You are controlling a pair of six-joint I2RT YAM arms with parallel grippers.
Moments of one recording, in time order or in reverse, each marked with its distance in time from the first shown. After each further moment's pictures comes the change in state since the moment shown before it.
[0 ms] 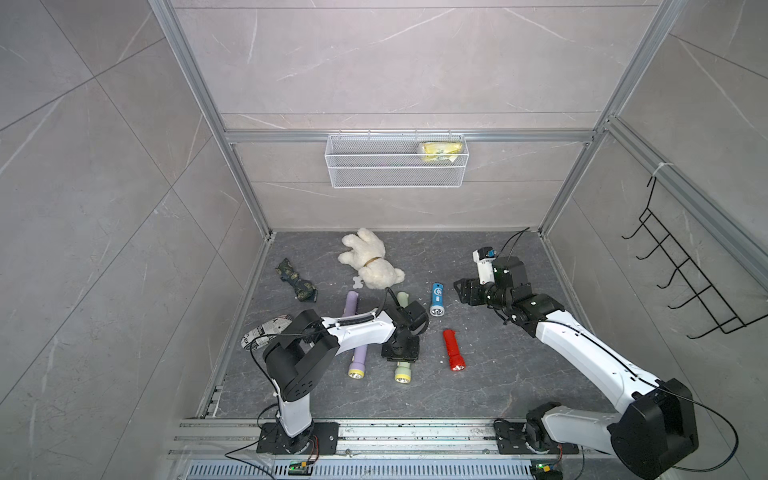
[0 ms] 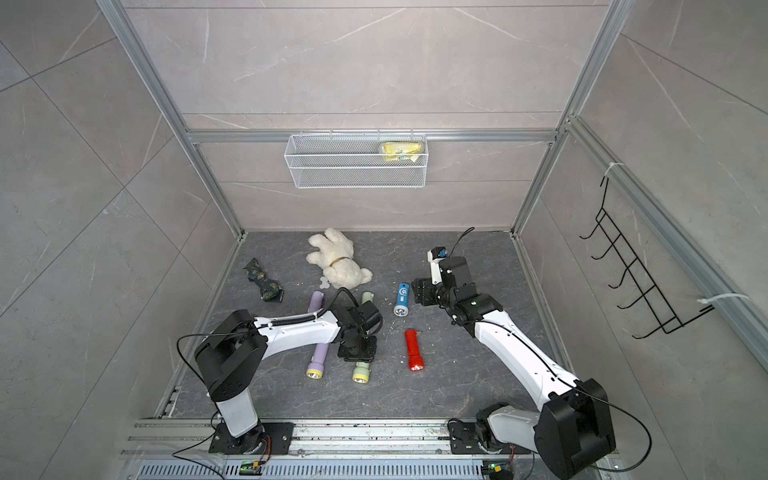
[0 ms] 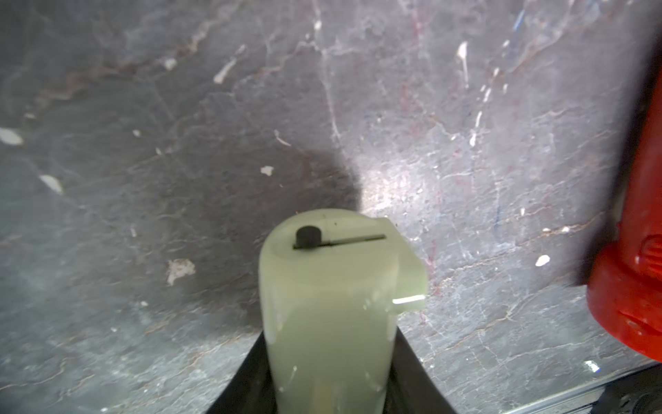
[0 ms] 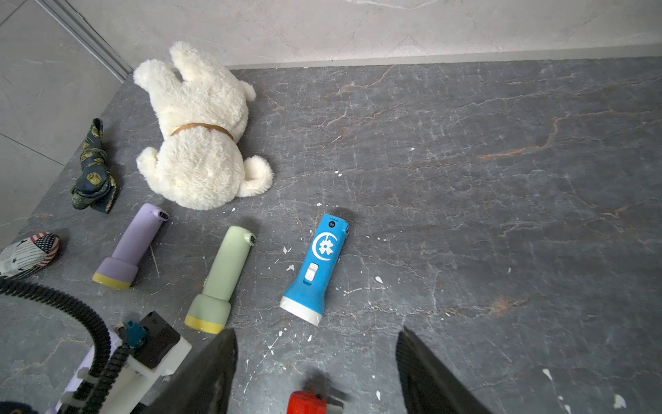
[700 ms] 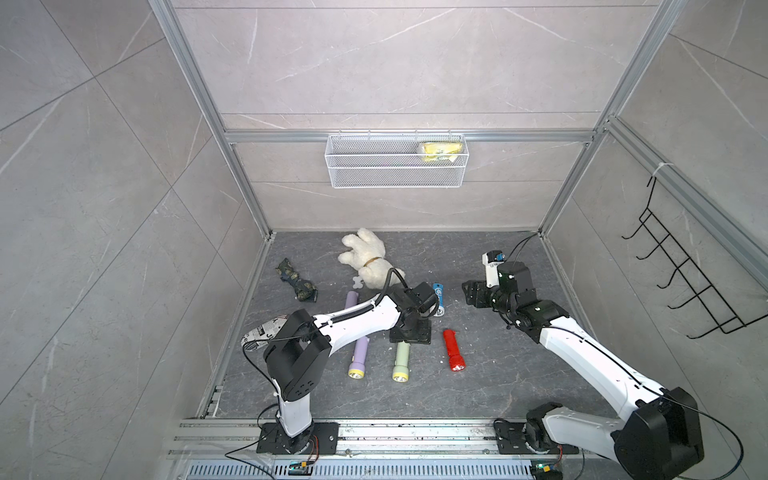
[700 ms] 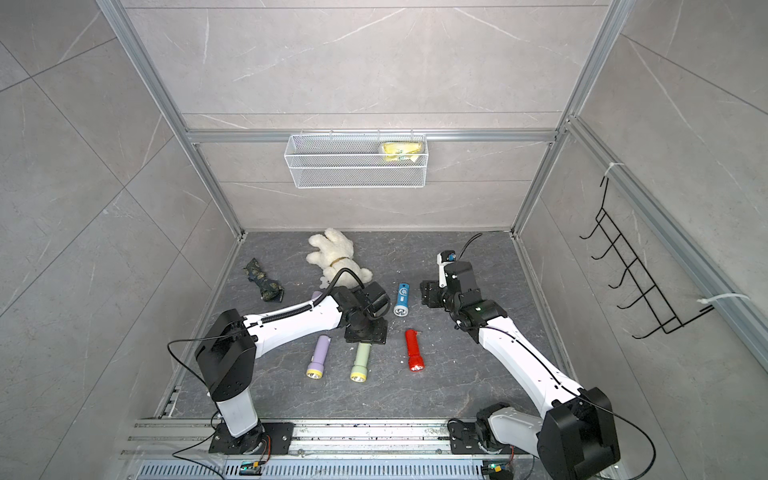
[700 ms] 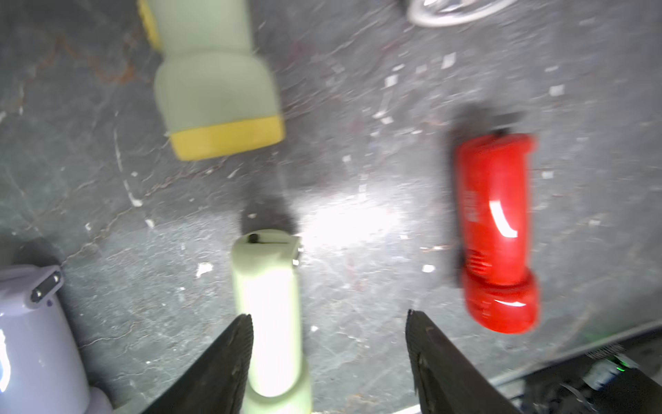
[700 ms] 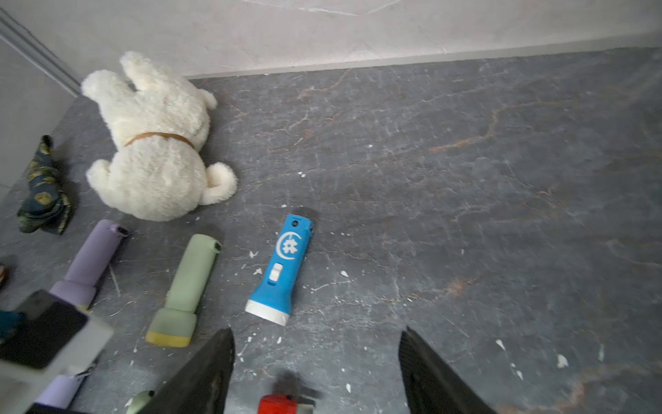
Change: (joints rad) left arm -0.023 0.014 0.285 -0.160 -0.073 -0.010; right arm -0.045 -0.059 -0.081 0.009 0.107 0.020
